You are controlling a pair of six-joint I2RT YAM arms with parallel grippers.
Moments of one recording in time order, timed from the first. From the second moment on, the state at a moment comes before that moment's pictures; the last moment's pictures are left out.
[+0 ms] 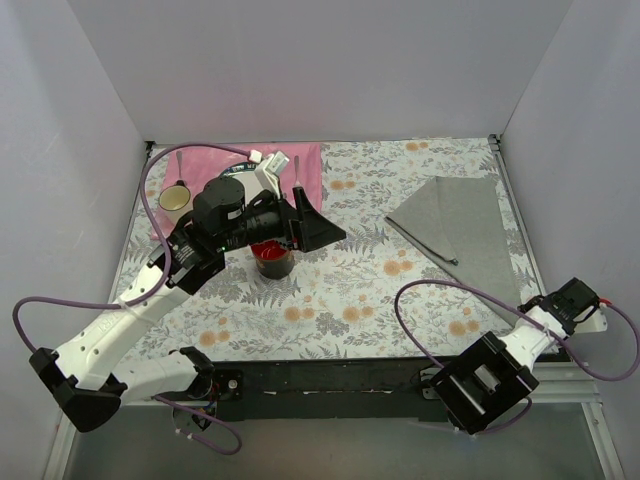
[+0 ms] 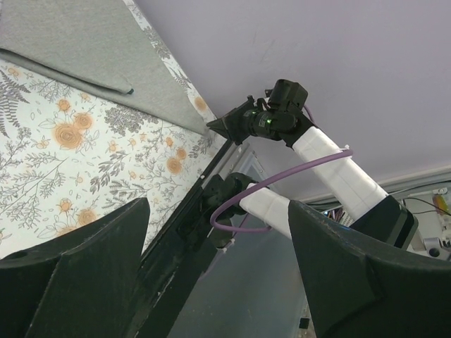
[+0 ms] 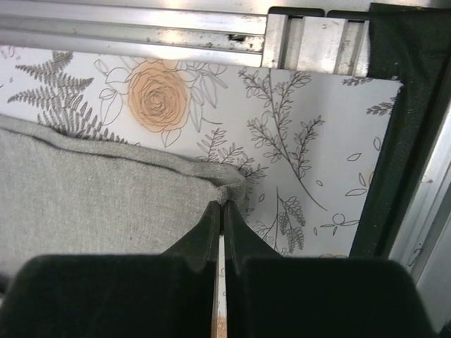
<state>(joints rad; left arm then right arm) -0.75 1.08 1.25 -0.34 0.40 -0.75 -0.92 0.92 0.42 -0.47 0.03 0.58</state>
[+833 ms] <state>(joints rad) -0.75 1.06 1.14 -0.26 0.37 -0.80 -0.23 1.18 1.02 -0.46 -0.13 0.30</state>
